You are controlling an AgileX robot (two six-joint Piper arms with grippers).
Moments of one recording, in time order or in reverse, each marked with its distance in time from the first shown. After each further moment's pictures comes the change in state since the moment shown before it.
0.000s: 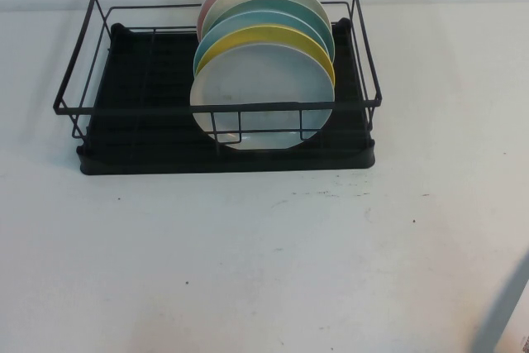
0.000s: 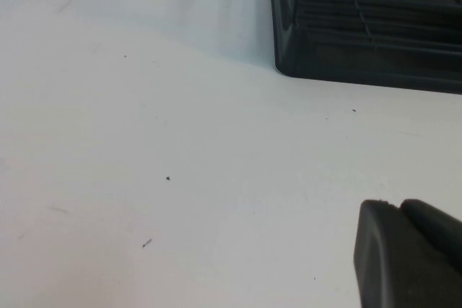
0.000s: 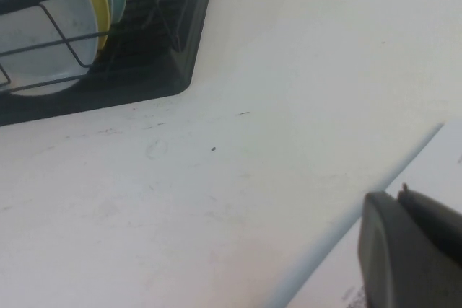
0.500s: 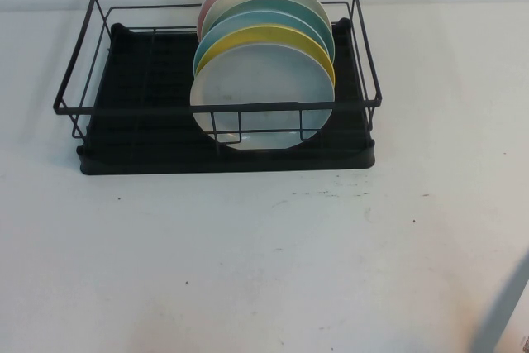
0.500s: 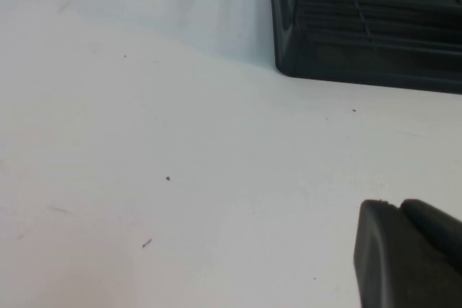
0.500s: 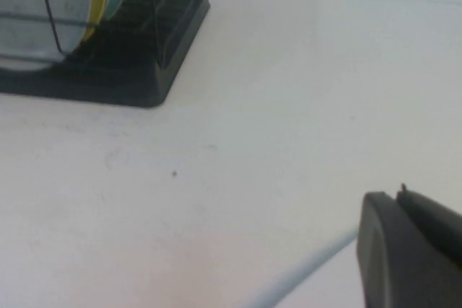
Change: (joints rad) right arm 0.000 0.000 0.000 0.001 -0.078 -0.319; left arm 0.000 0.000 0.000 0.000 0.000 0.000
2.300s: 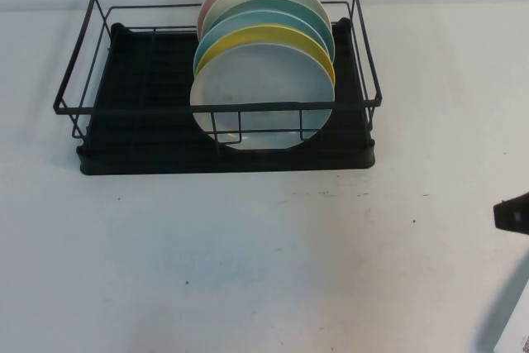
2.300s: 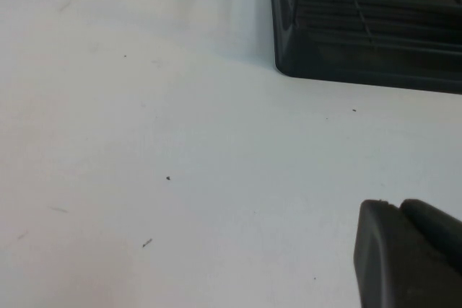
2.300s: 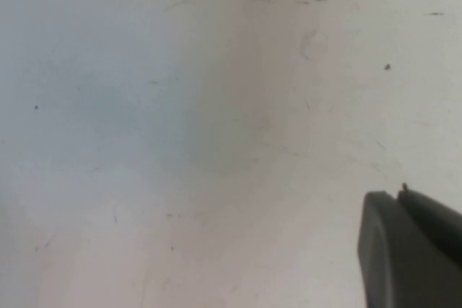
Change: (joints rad) right arm 0.049 1.059 -0.803 0.180 0.555 0.066; left arm 0.000 0.000 0.000 0.000 0.000 0.000
